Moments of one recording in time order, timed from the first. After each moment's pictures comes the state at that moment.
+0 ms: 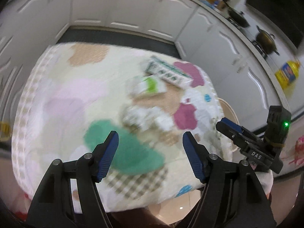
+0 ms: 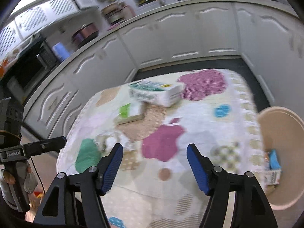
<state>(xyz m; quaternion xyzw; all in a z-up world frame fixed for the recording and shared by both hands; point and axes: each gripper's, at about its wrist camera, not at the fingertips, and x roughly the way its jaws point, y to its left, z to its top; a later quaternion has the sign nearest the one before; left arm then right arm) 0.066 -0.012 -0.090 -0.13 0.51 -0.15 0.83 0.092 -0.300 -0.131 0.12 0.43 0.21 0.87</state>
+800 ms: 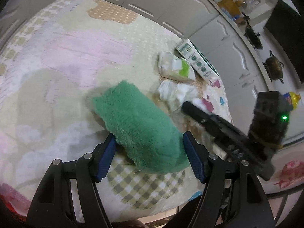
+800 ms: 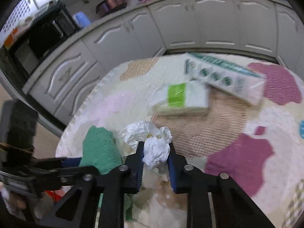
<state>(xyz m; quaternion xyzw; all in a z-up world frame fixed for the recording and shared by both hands) 0.075 0.012 -0.164 -0.24 0.54 -0.15 0.79 0.139 -0.200 -0.181 0.08 0.45 0.30 0.84</state>
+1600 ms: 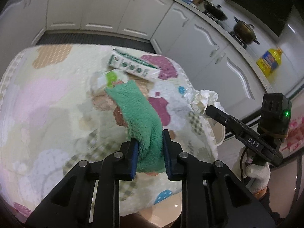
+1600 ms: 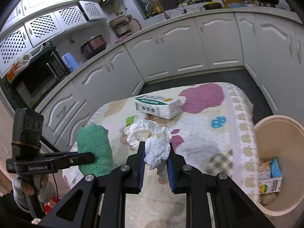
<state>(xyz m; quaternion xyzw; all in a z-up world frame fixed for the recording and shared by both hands) 0.067 -0.075 -0.094 -0.12 0.49 -0.24 0.83 0.071 -0.335 -0.119 0.14 0.37 0.22 0.89</state>
